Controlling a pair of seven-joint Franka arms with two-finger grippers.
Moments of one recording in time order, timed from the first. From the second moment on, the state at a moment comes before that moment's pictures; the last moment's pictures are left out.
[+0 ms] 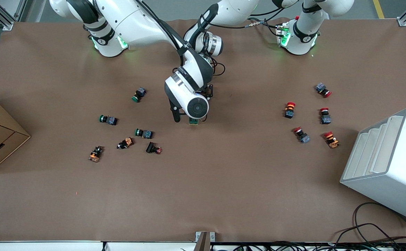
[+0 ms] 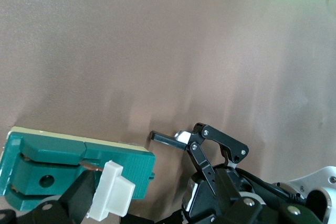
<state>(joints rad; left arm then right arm) -1.08 0.82 -0.23 -1.94 1.92 1.98 -2.71 0.76 0.78 0.01 -1.38 0.25 1.69 1.99</state>
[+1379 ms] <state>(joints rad) -1.08 0.81 -0.23 -1.92 1.91 1.97 -2.69 0.77 0.79 0.01 -1.39 0.25 1.69 1.98</state>
